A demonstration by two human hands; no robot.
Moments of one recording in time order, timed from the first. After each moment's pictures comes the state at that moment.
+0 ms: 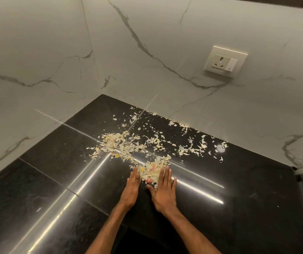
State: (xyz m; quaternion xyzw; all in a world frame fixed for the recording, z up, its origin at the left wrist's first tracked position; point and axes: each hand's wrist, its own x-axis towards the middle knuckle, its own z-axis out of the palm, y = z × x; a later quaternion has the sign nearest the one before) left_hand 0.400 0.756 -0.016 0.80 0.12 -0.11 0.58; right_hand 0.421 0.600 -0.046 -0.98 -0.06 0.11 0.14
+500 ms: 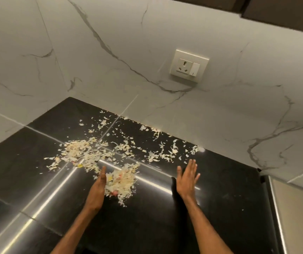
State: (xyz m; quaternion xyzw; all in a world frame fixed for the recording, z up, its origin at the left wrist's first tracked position) left_hand 0.437 0.733 0.002 0.75 0.14 -0.07 0.64; right_hand 0.507 0.414 -0.007 -0.94 0.15 0.01 0.30
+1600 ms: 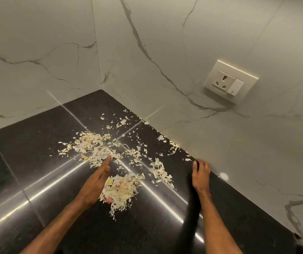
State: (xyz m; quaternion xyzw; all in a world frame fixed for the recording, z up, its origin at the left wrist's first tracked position) left_hand 0.463 0.719 0.031 0.81 0.17 0.00 0.56; right_hand 0.667 0.376 -0.012 -0.93 0.00 -0.01 0.37
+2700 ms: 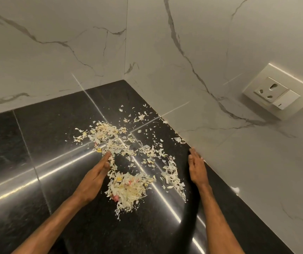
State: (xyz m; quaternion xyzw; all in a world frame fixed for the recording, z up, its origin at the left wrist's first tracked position) left_hand 0.452 0.741 0.017 0.78 0.24 0.05 0.58; right_hand 0.721 0.444 -0.026 -0.93 -0.16 0.09 0.31
